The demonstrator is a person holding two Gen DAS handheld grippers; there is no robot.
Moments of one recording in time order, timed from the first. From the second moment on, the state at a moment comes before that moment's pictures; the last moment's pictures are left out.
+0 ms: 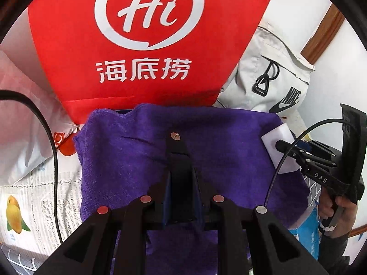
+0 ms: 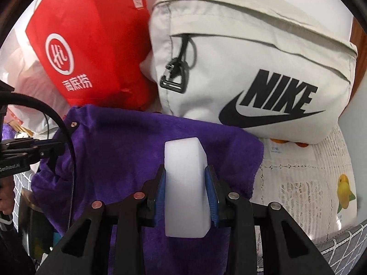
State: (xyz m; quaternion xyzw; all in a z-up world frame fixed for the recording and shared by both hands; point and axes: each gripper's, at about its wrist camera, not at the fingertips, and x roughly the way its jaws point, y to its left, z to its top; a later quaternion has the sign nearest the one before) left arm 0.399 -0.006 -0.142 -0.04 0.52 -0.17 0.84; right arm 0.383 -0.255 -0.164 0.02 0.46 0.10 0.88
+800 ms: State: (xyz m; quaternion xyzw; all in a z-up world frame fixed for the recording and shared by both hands) left arm 0.413 0.002 -0.170 -0.05 0.54 -0.14 0.83; right arm 0.404 -0.258 -0.177 0.03 0.48 0.09 0.87
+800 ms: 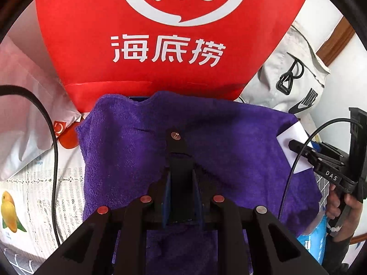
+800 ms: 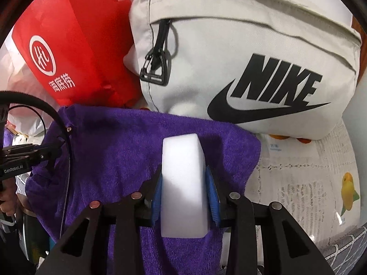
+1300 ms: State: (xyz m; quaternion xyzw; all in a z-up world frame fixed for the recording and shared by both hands) left arm 0.411 0.014 -0.165 -0.04 0.54 -0.10 0.83; right arm 0.398 -0.258 -0.177 0.04 0.48 0.12 0.87
